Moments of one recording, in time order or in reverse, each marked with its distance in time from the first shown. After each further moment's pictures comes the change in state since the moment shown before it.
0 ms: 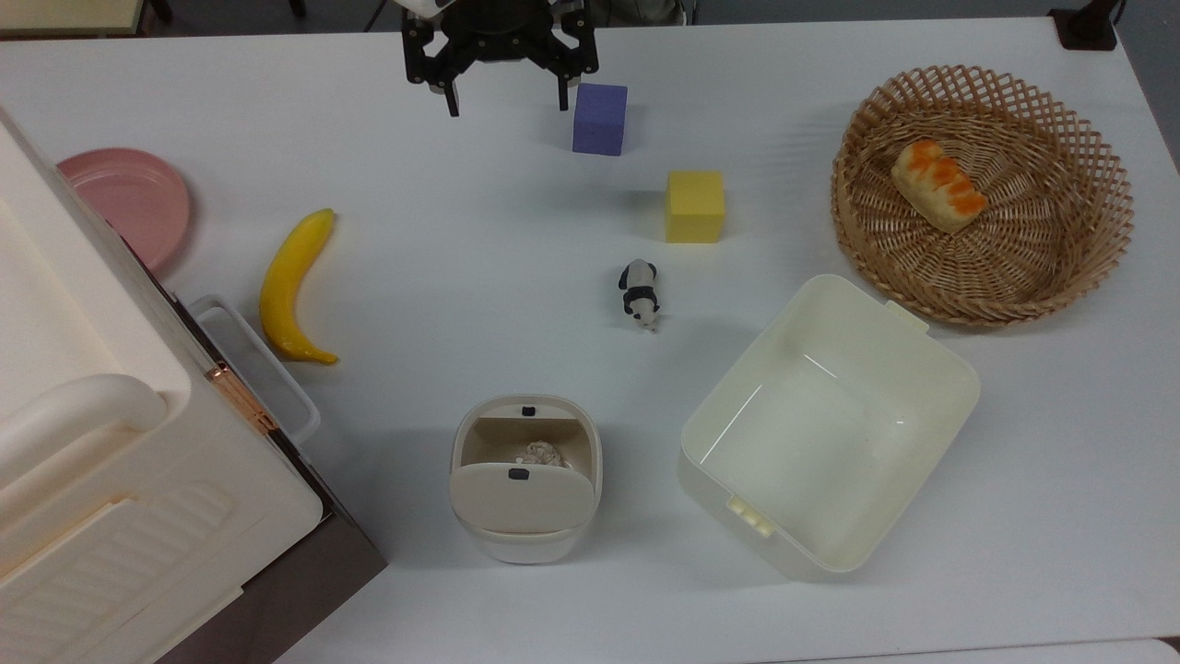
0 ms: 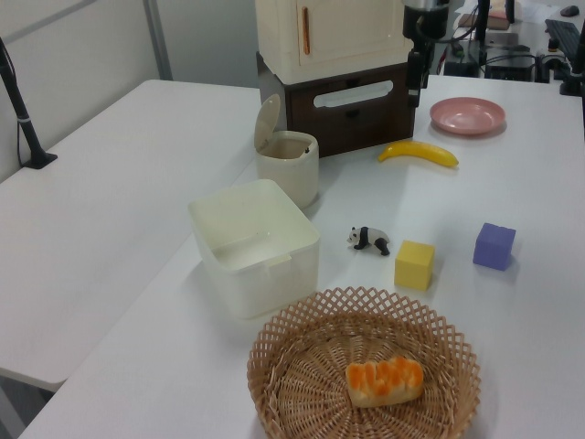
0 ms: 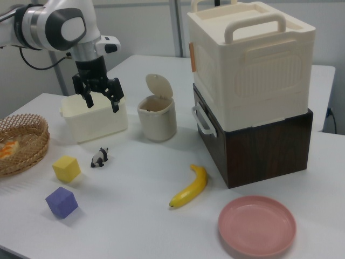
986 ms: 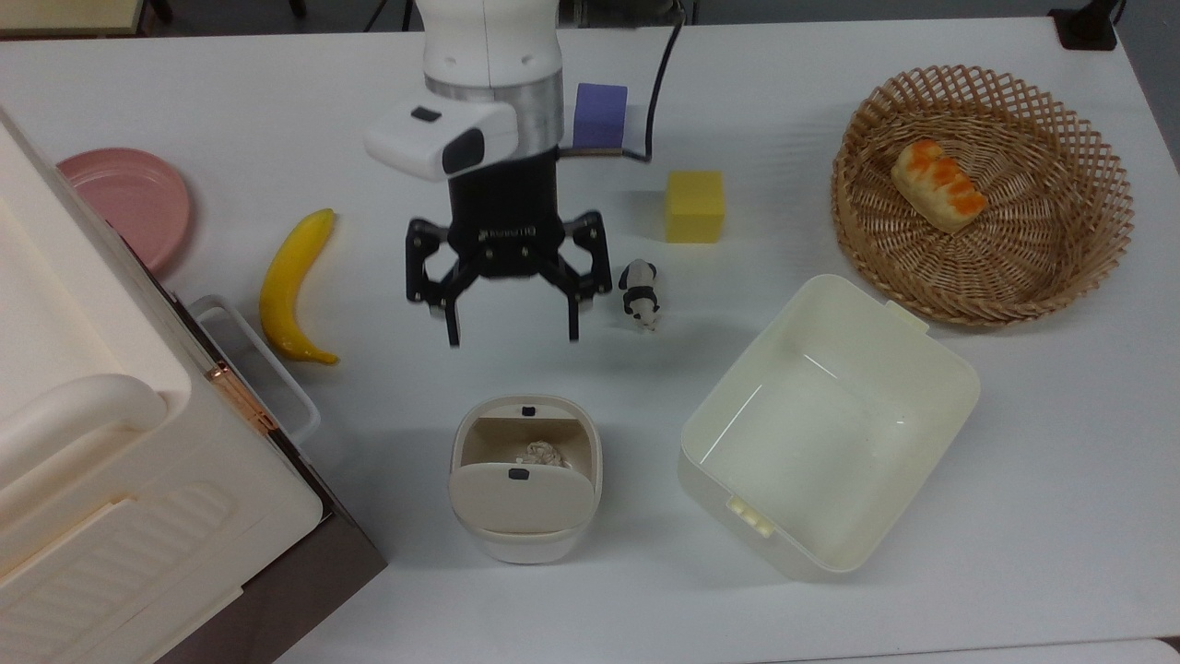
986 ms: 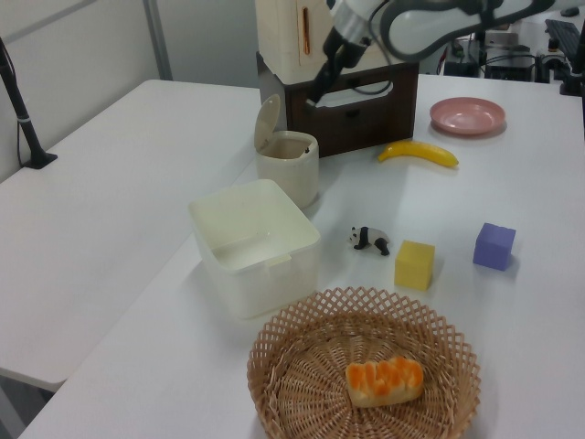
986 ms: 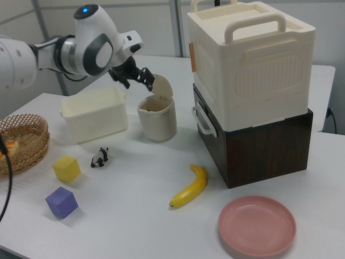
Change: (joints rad) arm 0.000 0.292 0.002 0.144 0.001 0.615 0.000
